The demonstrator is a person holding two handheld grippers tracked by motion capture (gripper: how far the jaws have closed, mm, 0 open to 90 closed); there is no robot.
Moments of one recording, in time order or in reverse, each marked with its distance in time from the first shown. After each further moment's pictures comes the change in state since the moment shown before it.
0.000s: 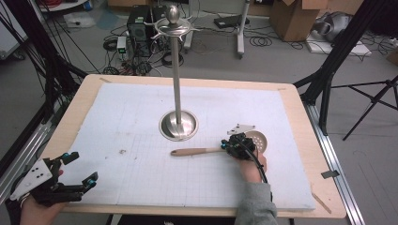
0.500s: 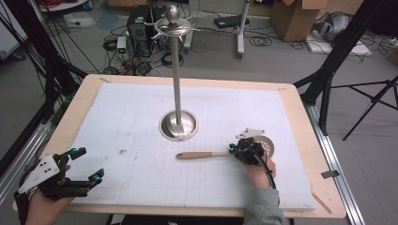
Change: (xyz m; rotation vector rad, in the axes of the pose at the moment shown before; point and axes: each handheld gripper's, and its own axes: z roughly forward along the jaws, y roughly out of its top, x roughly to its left) left arm -0.001 0.007 0.016 -0.017 -0.044 0.009; right arm -0.007 -0.018 -0.020 0.022 -0.026 0.023
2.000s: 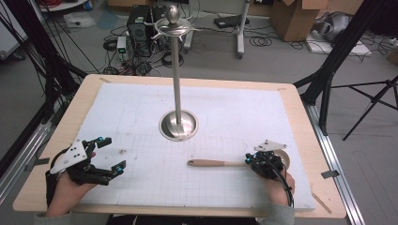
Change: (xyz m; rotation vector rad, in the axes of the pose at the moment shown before) left arm -0.006 0.011 0.059 0.007 -0.146 0.033; right arm -0.002 -0.037 -0.051 -0.021 -0.068 0.051
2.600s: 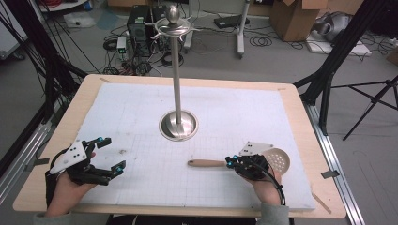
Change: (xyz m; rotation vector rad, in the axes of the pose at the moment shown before) left arm 0.000 -0.001 -0.001 0.004 0.003 -0.002; right arm 0.035 0.018 0.007 -0.088 0.276 -0.155
